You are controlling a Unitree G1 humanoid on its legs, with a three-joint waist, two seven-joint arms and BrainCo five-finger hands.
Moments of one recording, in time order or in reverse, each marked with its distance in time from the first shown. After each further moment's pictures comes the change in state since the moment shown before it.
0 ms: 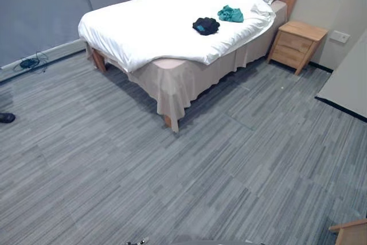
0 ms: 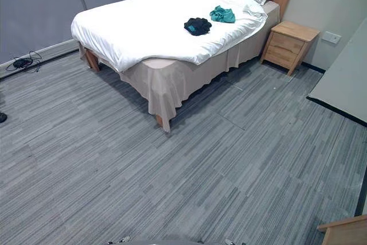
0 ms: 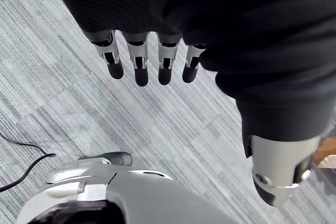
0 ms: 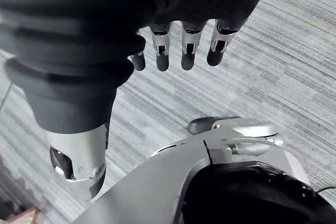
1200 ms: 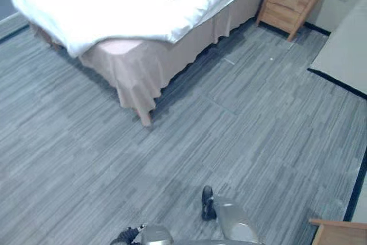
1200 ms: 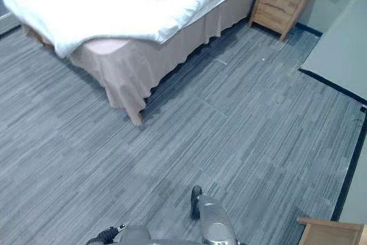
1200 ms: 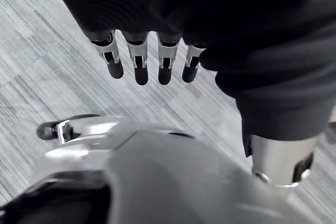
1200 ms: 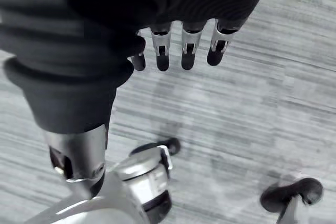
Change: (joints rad) left arm -0.073 0.004 0.117 -0.030 -0.005 -0.054 -0.008; right arm -0.008 0.009 -0.085 0.025 0.048 0.021 0.002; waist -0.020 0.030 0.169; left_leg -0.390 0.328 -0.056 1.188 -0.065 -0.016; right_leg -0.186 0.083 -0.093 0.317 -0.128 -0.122
